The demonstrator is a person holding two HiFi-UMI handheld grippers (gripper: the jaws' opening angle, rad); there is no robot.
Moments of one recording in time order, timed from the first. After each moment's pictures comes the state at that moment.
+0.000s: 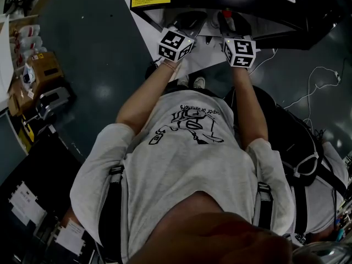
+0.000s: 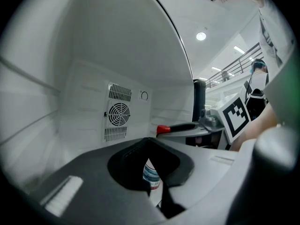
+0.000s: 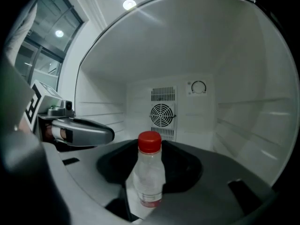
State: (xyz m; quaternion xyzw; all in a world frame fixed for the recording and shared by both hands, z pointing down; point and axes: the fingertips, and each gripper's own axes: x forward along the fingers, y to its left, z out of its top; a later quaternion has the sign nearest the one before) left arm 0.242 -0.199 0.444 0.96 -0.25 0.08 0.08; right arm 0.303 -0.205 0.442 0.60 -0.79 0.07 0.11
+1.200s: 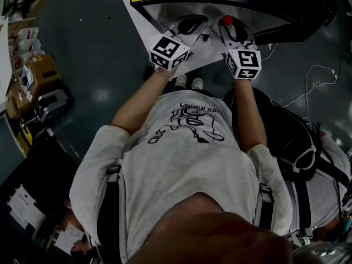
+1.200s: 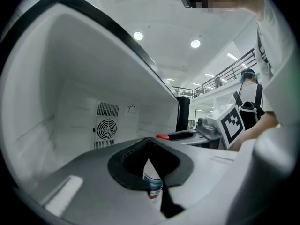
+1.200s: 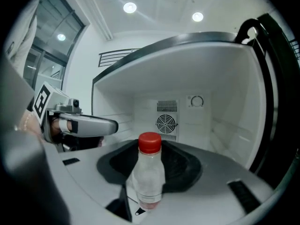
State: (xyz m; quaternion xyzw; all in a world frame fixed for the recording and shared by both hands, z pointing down) left arm 0.235 -0.146 0.371 0.97 -0.21 0.04 0.07; right arm 0.293 -0.145 0.385 0.58 -0.80 0.07 0.11
